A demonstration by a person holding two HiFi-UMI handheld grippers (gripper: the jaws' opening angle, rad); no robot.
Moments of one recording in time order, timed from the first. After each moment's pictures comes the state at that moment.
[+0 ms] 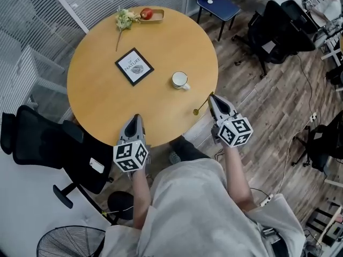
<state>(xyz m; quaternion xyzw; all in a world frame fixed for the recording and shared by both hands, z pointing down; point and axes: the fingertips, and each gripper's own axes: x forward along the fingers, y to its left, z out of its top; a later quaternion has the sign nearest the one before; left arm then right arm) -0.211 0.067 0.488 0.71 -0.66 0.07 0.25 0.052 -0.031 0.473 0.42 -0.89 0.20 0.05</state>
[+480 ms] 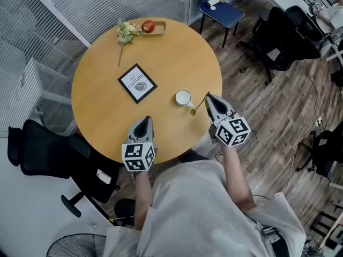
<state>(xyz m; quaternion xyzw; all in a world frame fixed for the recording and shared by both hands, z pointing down) -0.185 -0.020 0.479 0.75 -0.60 0.14 0.23 0.025 -0.117 0.461 0.41 -0.89 0.20 0.02</state>
